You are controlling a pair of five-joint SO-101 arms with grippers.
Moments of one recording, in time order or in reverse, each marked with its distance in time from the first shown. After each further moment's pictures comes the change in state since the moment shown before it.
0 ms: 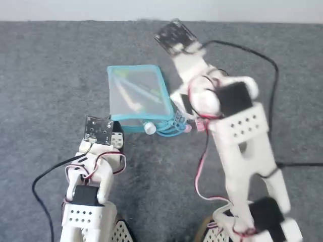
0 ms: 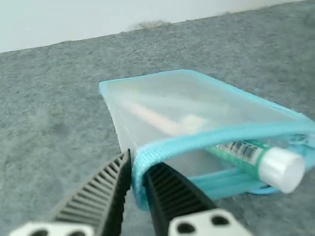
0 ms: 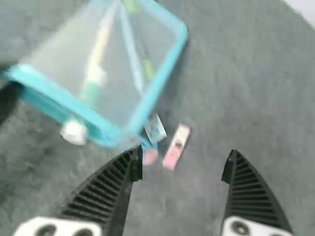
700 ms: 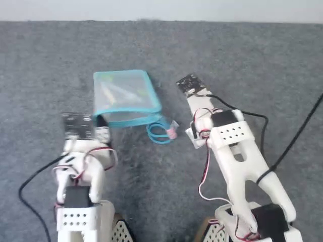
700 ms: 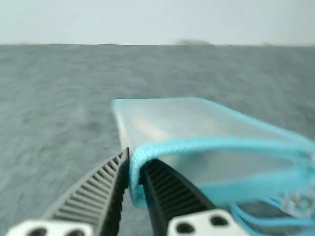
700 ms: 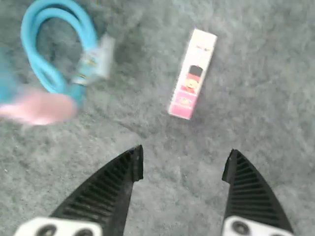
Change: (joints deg) left arm -5.8 0.0 -8.4 6.5 3.6; right arm 6.7 -4.1 51.3 -30.5 0.3
